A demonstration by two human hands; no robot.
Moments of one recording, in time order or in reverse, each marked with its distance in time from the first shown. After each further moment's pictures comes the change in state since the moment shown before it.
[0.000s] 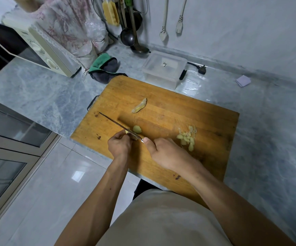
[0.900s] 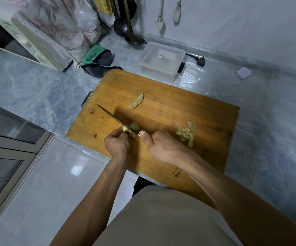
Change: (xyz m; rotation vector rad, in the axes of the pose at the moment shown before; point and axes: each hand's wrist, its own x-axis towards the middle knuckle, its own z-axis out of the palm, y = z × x) left_hand 0.009 -0.007 0.002 0.058 0.015 0.067; right_hand 0.021 0.000 -0.002 0.037 -0.090 0.076
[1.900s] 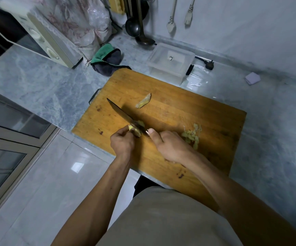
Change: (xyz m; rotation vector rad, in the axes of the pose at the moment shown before) left_hand 0.006 -0.005 -0.002 -0.013 -0.069 -0.007; right_hand 0.009 0.009 0.002 0.057 0.051 -0.056
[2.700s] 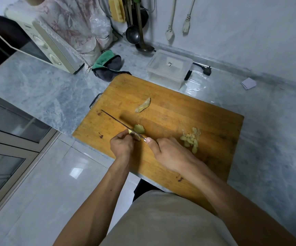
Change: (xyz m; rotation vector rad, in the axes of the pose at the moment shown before) left_hand -0.003 0.006 0.002 -0.042 0.027 -0.055; right_hand -0.022 -0.011 0.001 -0.175 0.050 -0.058
